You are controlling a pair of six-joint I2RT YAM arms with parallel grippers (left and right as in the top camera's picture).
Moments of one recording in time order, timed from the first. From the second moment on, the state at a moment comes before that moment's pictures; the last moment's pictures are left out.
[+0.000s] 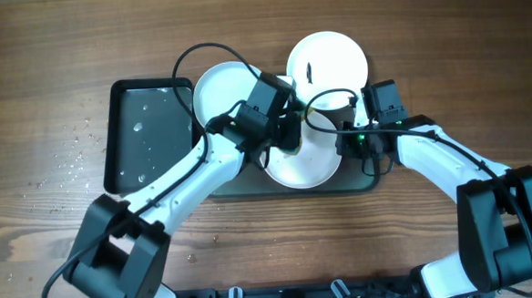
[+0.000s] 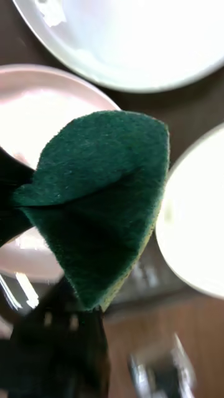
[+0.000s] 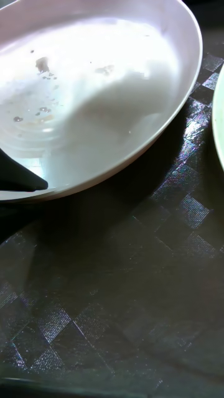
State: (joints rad) left arm -0.64 1.72 1.13 -0.37 0.12 -0.47; right arm 0.22 1.66 0.82 -0.35 -0.28 0.40
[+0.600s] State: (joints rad) left arm -0.65 1.90 1.13 -0.41 0.03 -0.65; right arm 0.22 1.66 0.82 -0.35 -0.28 0.40
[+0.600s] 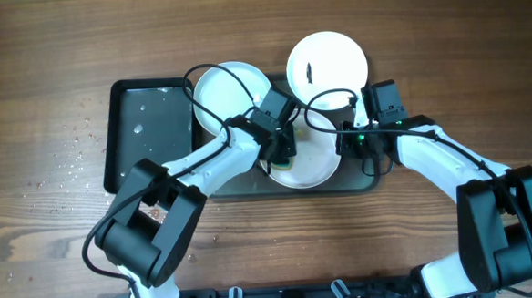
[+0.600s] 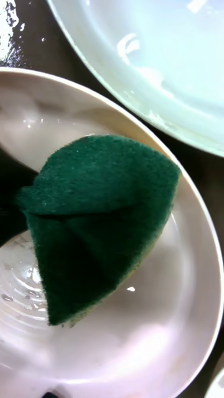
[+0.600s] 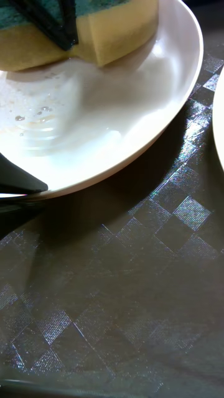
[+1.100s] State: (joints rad) left arm -0.69 1.92 1.14 -0.35 0.09 -0.69; right arm 0.22 1.66 0.82 -0.36 -0.26 0.40
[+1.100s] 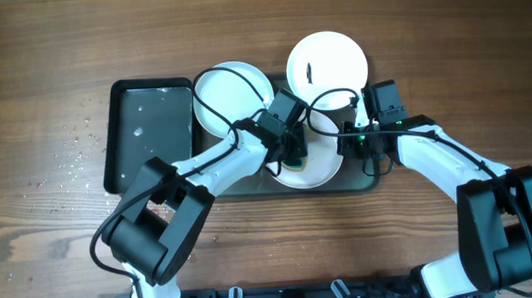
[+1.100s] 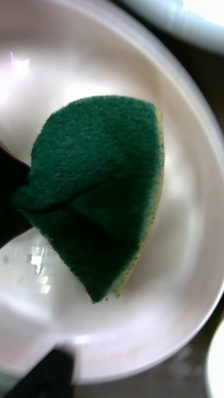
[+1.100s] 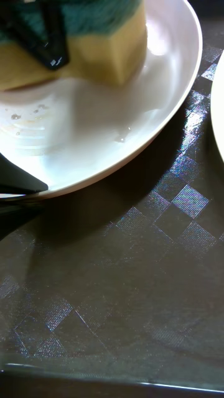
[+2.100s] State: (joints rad) left arm -0.78 1.87 1.14 -0.40 -0.05 -0.66; right arm 0.23 1.66 0.82 -0.36 -0.28 0.40
